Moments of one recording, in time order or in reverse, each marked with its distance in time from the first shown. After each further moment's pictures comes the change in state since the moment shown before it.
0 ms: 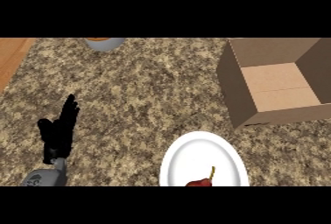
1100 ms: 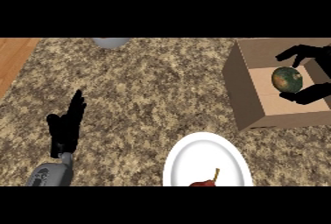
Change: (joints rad) left arm -0.045 -0.031 0.000 0.028 -0.033 -0.025 -0.006; right arm -0.808 0.450 0.381 0.993 0.325 0.108 -0.120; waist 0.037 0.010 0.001
